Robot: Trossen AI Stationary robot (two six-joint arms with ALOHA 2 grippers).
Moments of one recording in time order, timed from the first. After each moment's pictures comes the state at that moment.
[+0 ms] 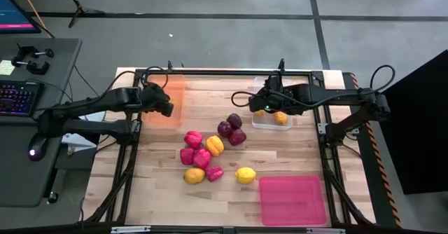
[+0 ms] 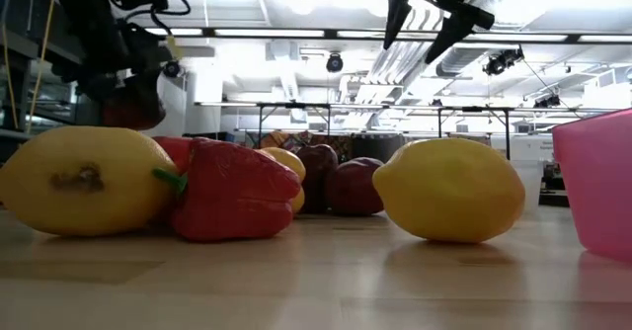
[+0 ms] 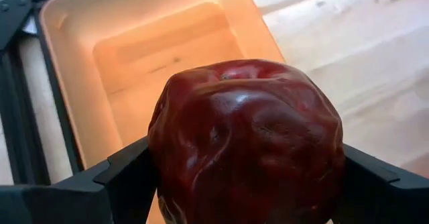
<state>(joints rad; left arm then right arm) 0.35 0.89 0.74 -0.98 -0.41 -0.71 -0.03 1.45 1.41 -1.03 0.61 1.08</state>
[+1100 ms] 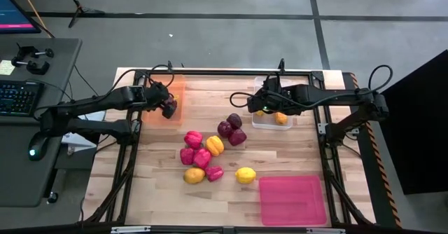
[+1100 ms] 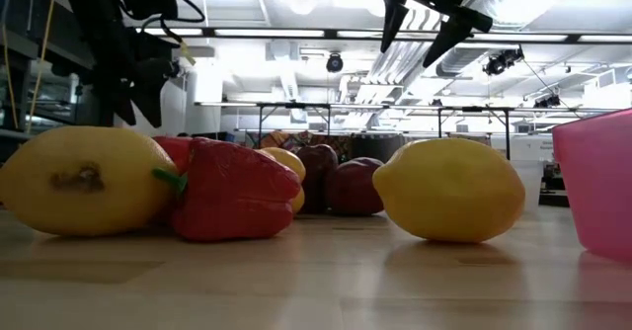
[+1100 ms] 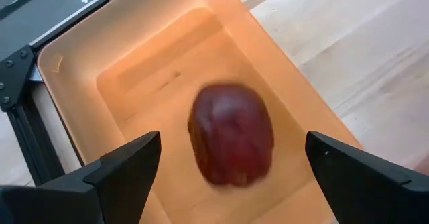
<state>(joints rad) 0.39 0.96 0.74 -0.93 -0.42 -0.47 -0.03 1.47 1.41 -1.02 0.59 1.10</state>
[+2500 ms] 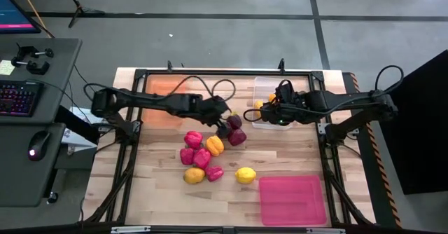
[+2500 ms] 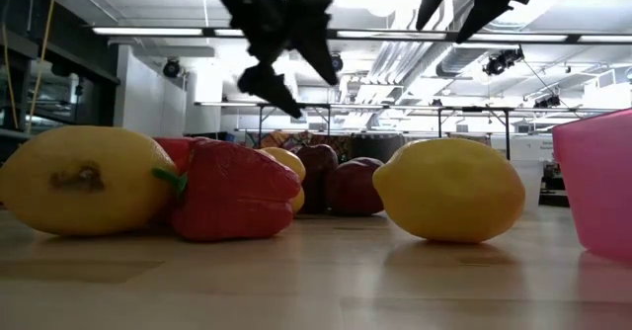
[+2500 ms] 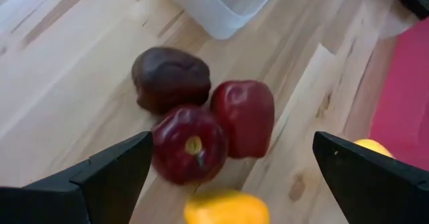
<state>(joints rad) 0.07 1.70 1.30 -0.53 -0.06 -0.56 0.11 1.37 1.41 -1.24 0.68 1.15</state>
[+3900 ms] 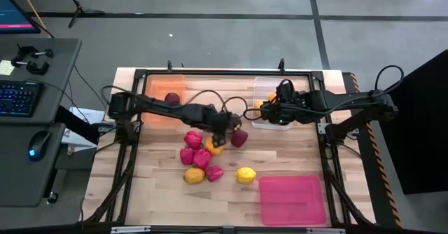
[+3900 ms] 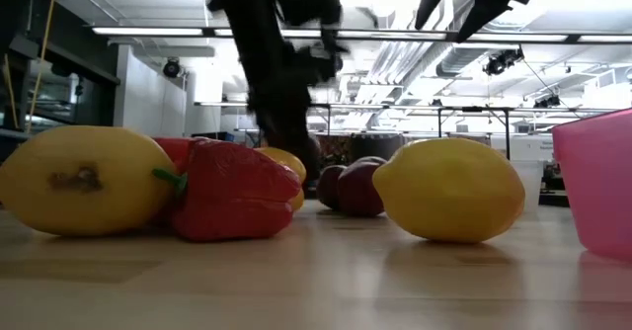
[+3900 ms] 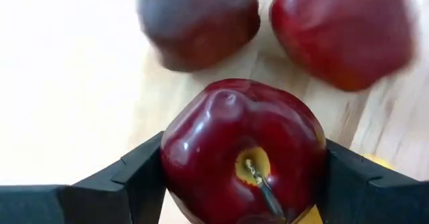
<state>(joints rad) 0.00 1.86 1.36 -0.71 -0.25 -0.24 0.11 1.37 1.41 -1.24 0.71 1.18</state>
